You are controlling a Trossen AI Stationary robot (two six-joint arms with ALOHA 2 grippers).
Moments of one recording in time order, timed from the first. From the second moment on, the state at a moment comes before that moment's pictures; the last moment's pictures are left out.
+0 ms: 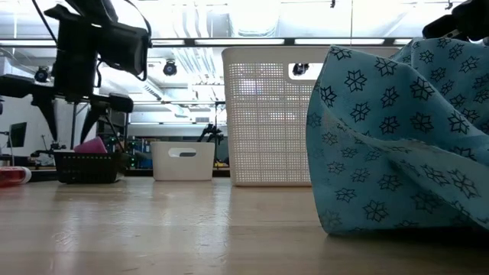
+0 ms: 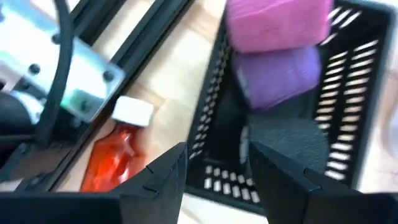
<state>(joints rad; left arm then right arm) 0.15 1.30 0.78 -1.26 -0.33 -2.08 0.01 0.17 0.08 0.31 -0.86 0.54</state>
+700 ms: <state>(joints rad) -0.05 1.60 0.96 -1.57 -0.15 -2.30 0.01 0.17 0.08 0.30 -0.86 0.54</state>
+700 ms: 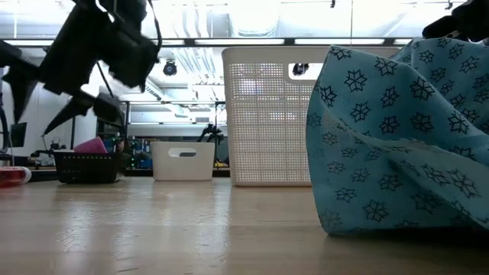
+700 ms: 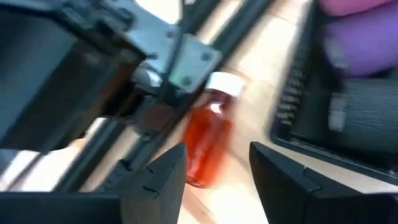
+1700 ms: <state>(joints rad) -0.07 1.62 0.75 -1.40 -0.22 -2.09 0.01 0.17 0.08 0.30 -0.86 0.54</state>
